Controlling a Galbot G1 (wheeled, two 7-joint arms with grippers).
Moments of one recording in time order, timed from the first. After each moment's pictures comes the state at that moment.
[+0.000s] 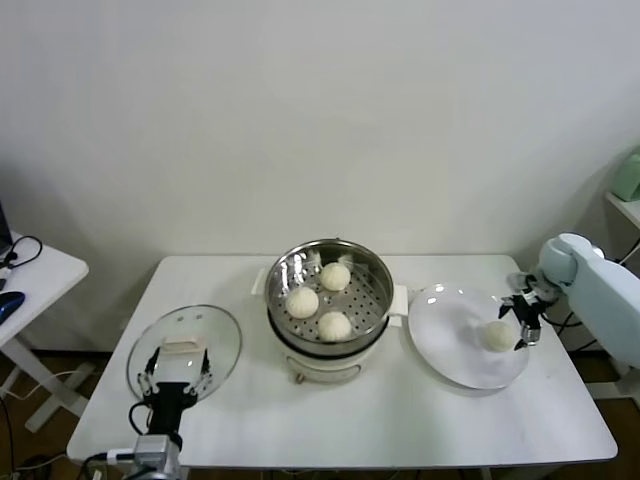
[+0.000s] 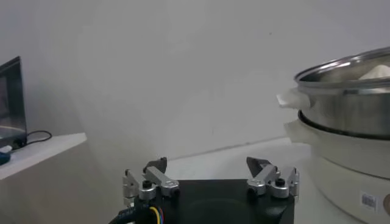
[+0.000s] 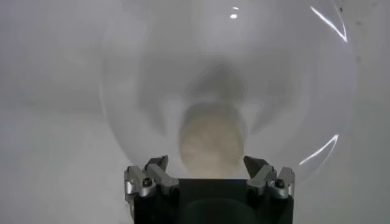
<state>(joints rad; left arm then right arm) 1.63 -1.37 -0.55 -2.00 0.04 0.05 -0.22 -0.06 0.78 -0.56 0.78 -0.33 0.12 -1.28</state>
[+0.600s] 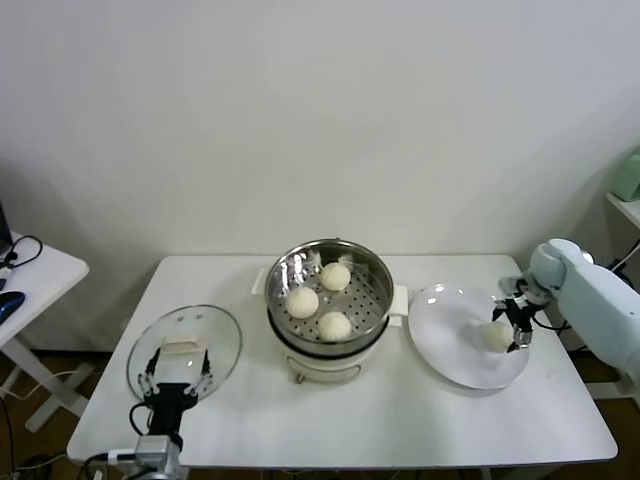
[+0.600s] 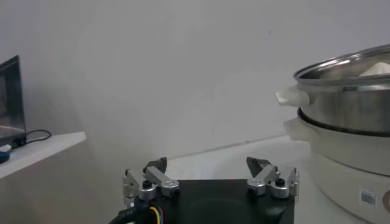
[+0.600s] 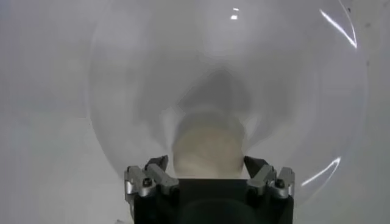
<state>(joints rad) 1.63 -1.37 -0.54 -1.99 0.05 0.05 -0.22 -0.08 0.83 -0.54 0.74 -0.36 0.13 -1.26</state>
